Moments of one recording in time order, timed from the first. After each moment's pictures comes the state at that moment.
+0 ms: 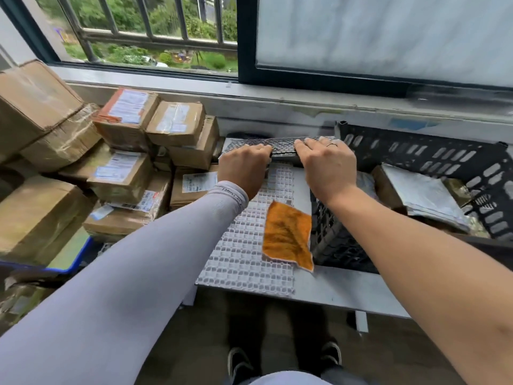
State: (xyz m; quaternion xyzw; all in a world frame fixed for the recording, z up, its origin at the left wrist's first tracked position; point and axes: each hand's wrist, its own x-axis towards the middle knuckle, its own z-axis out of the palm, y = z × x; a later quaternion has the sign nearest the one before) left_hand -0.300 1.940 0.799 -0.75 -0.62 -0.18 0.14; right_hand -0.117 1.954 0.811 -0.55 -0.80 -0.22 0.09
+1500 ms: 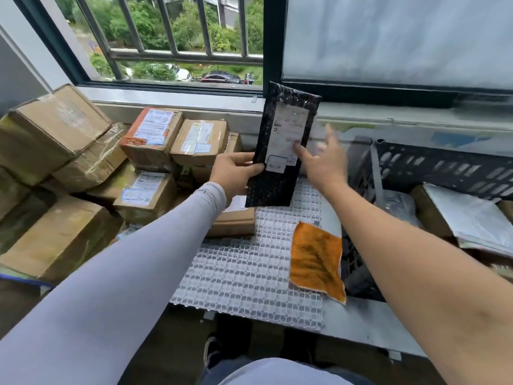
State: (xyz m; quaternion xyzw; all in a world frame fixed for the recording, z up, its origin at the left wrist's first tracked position) left_hand -0.386 2.004 0.795 -0.42 -0.60 -0.45 -0.51; right_hand -0.185 2.044 0.797 -0.65 -0.57 0.33 0.39
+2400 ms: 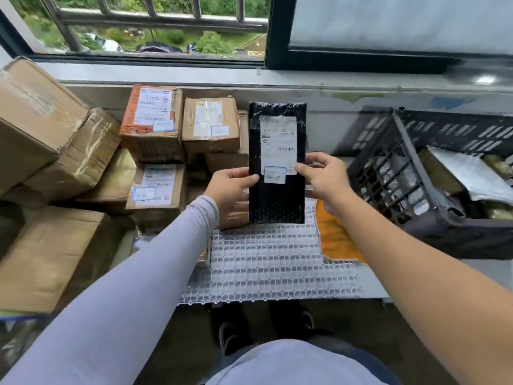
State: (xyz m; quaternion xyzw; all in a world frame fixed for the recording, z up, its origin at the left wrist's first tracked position) left_hand -0.508 1.987 0.736 -0.36 -0.55 -0.33 -0.67; right_hand -0.293 1.988 0.753 -0.65 -0.38 0.49 0.44
